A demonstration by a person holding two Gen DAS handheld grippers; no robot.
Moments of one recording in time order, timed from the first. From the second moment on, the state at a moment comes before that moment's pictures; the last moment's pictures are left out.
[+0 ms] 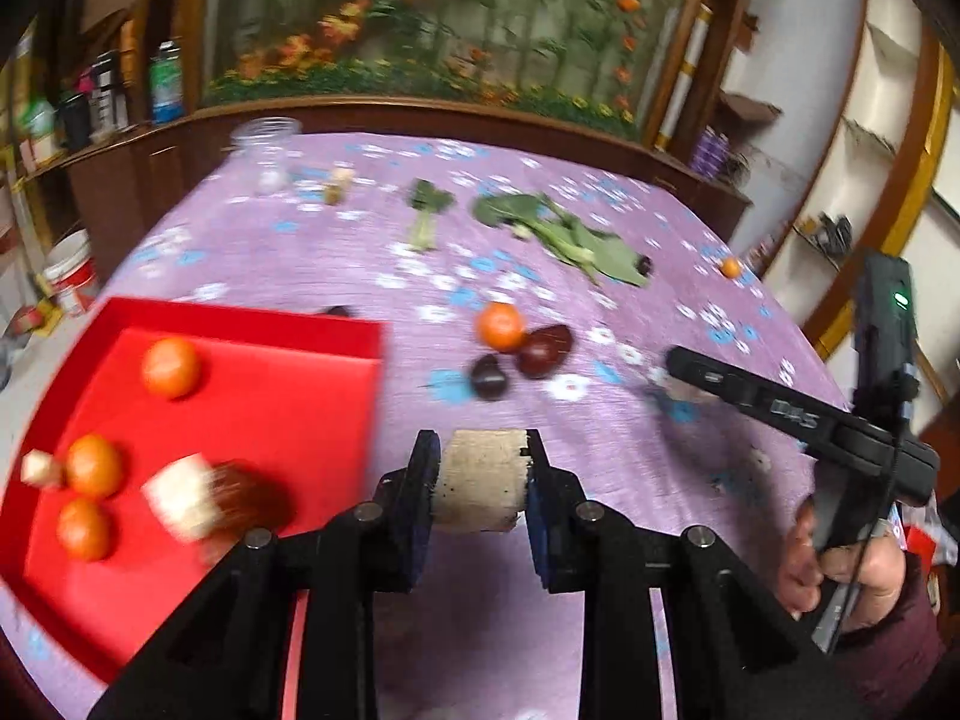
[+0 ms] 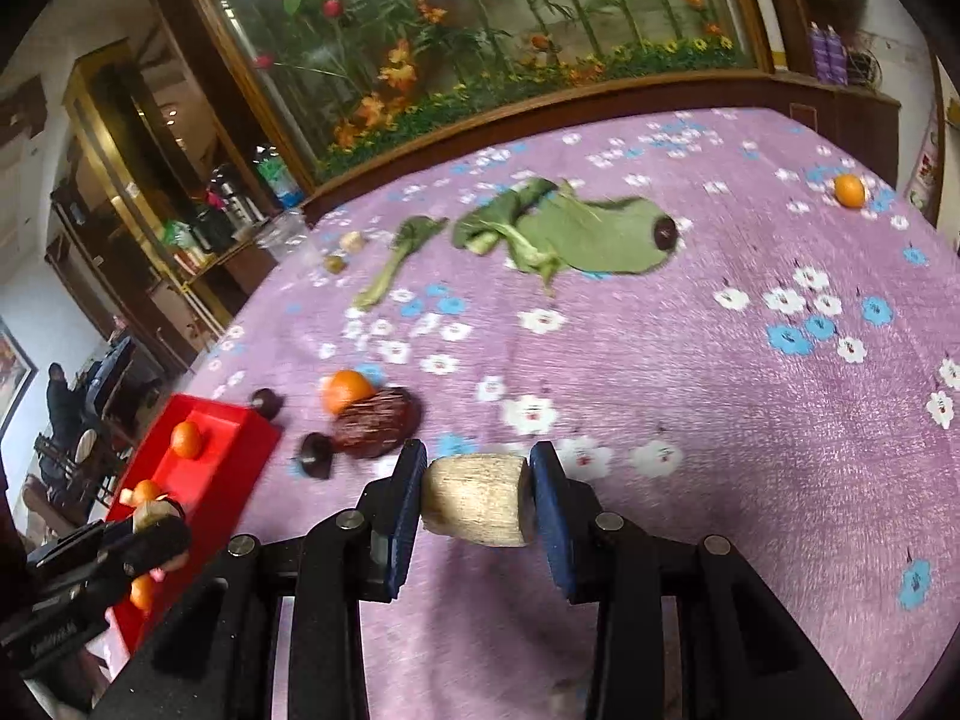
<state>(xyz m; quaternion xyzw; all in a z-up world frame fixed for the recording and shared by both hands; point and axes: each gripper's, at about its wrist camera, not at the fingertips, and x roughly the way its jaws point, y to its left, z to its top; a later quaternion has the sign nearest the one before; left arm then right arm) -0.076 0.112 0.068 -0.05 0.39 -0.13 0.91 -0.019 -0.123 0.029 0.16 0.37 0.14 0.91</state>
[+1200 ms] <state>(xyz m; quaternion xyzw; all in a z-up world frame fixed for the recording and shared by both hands) -0.114 0.284 0.042 -0.13 0.37 0.05 0.92 -0.085 0.130 0.023 -0.04 0.40 0.32 0.86</state>
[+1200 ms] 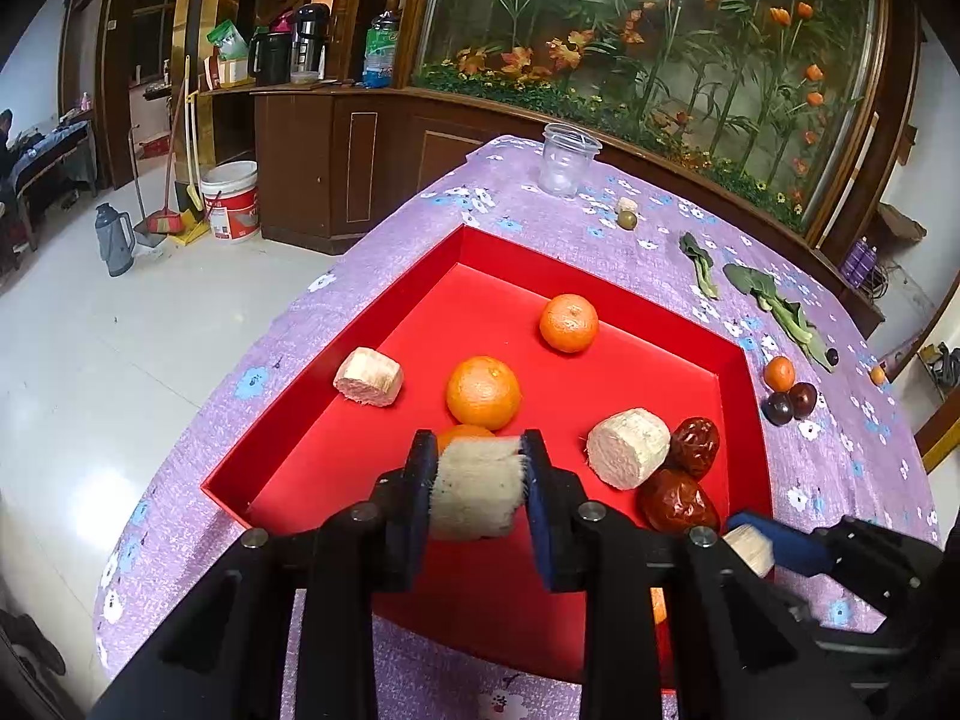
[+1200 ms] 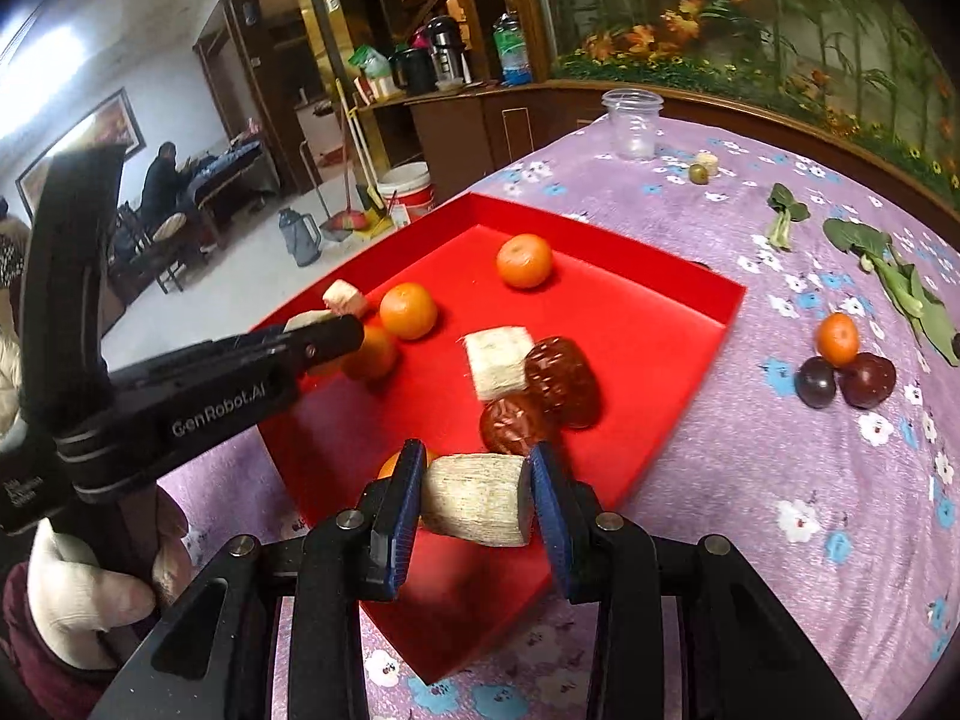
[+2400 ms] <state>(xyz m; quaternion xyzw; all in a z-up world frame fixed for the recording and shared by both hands) -0.160 0.184 0.106 0.05 0.28 0.11 0.95 -0.112 0.051 0.045 0.02 0.36 0.26 0.90</state>
